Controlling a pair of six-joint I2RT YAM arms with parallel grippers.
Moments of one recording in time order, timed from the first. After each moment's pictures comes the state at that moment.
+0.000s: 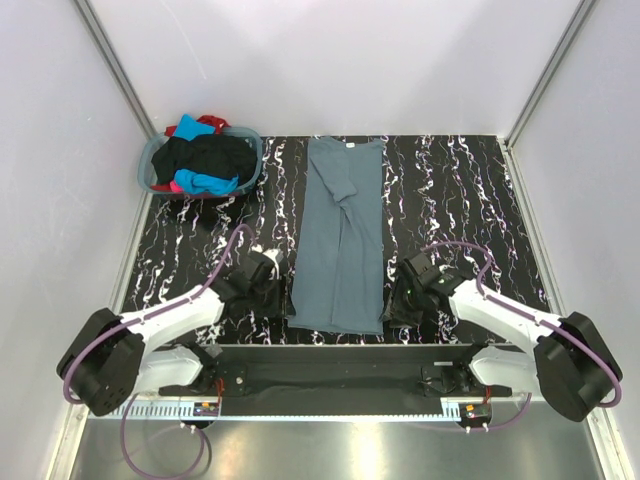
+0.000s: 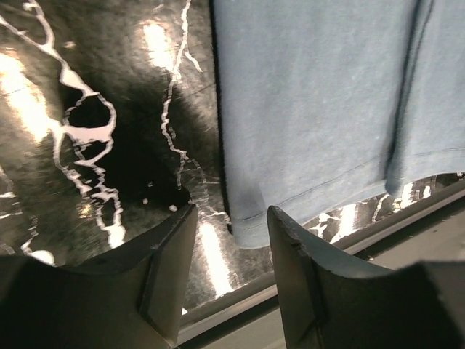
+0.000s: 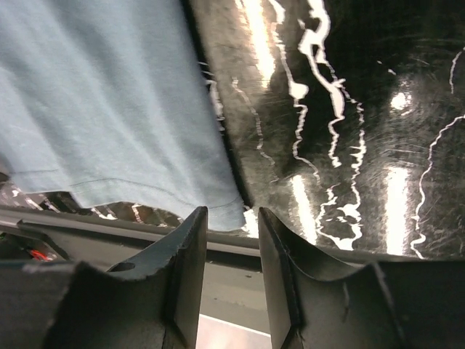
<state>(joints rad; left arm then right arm) -0.66 1.17 0.48 -0.31 0.16 -0.64 0.63 1.16 0.55 -0.56 -0.14 1.00</state>
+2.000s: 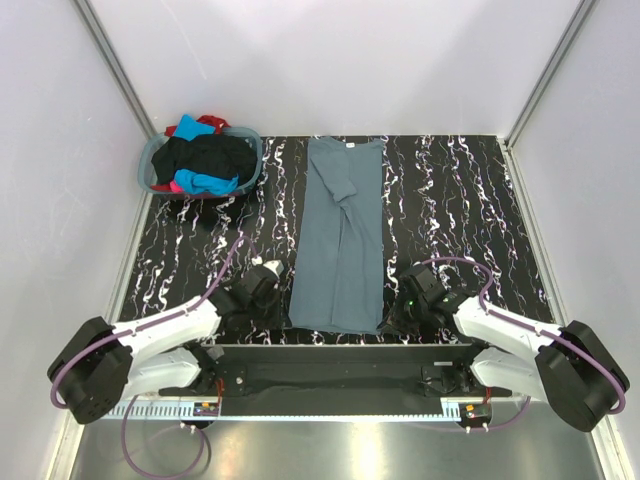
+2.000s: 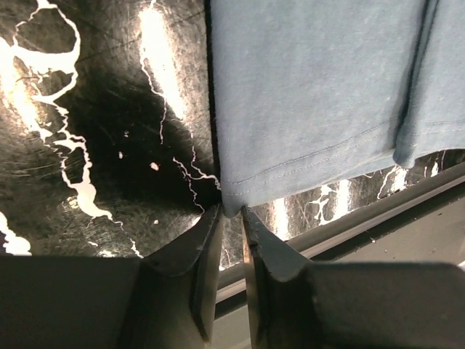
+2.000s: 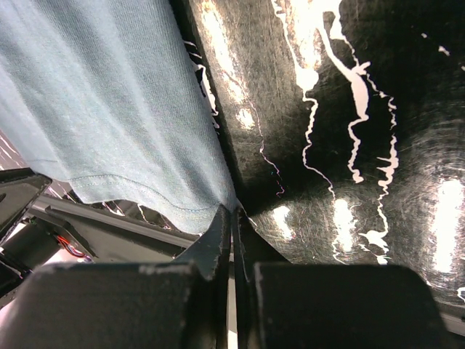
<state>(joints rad) -0.77 1.09 0.41 -0.34 0.11 -0.76 0.65 1.10 0.37 -0.33 -0.21 1.10</state>
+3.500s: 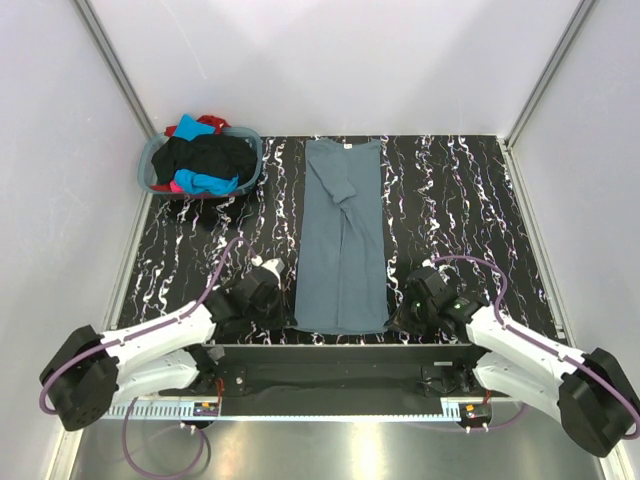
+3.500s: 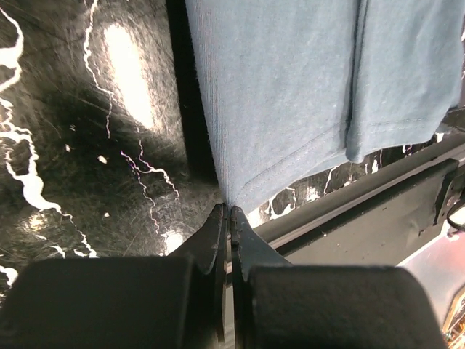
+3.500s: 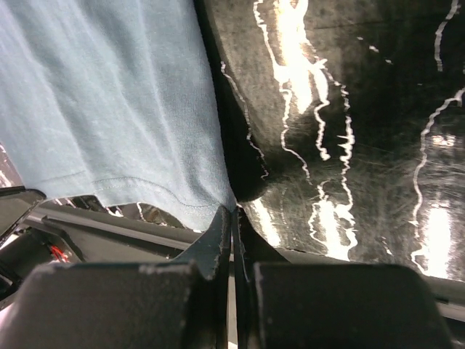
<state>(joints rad) -0.82 1.01 0.42 -0.31 0.10 -0.87 0.65 0.93 0.37 -0.44 -0.12 1.08</state>
